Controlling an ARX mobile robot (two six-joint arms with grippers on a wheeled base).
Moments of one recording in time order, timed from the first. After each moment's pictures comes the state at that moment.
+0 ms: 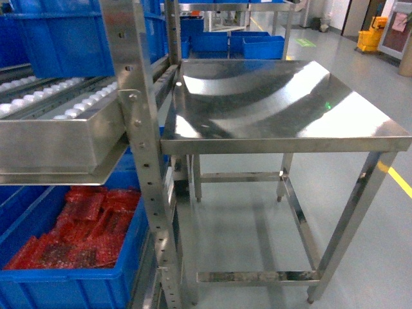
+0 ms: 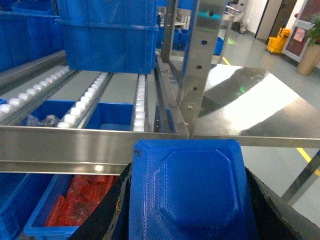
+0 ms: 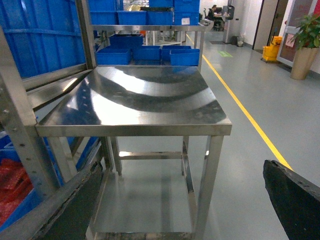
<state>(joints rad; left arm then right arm) -0.21 0.33 0.37 -0.13 -0.18 -0.12 0.00 0.01 0.01 0.00 0.00 0.00</state>
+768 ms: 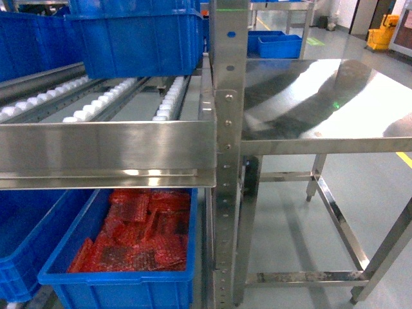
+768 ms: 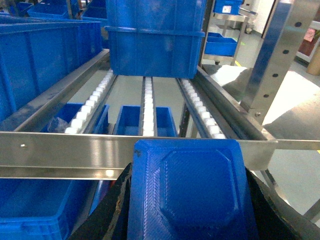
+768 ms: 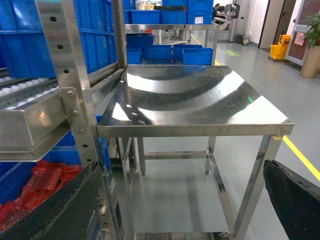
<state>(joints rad) -0.21 0.33 0.37 -0.13 -0.18 -0.12 0.00 0.01 0.01 -0.01 0.00 0.00</state>
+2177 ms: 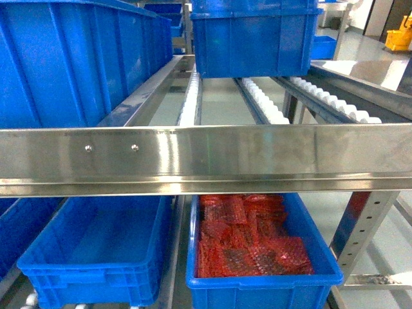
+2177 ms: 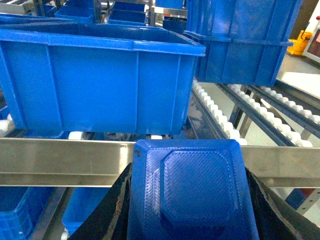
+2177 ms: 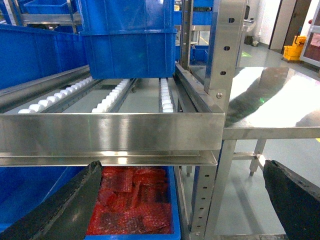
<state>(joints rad) -0.21 0.33 0.37 -0.13 -0.18 -0.12 0.00 0.01 0.01 -0.01 0.00 0.00</state>
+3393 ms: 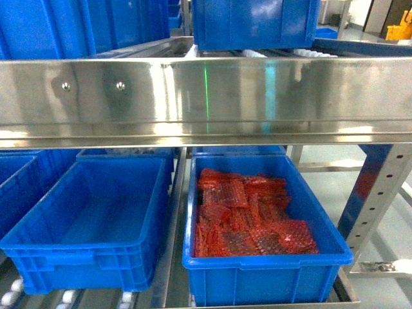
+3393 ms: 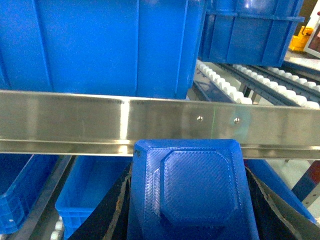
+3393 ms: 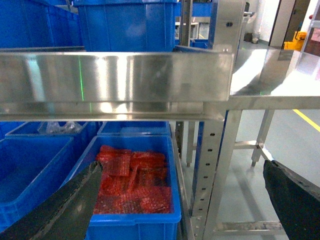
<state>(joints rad) -0.21 0.33 0.37 -0.13 -0.18 -0.12 0.00 0.01 0.01 -0.01 0.00 0.00</state>
